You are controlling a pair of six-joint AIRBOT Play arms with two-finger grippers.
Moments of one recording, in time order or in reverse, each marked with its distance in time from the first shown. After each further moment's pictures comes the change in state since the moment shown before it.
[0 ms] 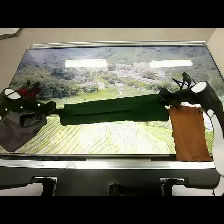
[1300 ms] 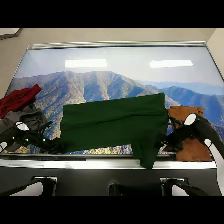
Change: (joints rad) left arm 0.081 0.187 -0.612 0.054 -0.127 0.103; right arm 0.000 0.296 -0.582 -0.283 0.357 -0.009
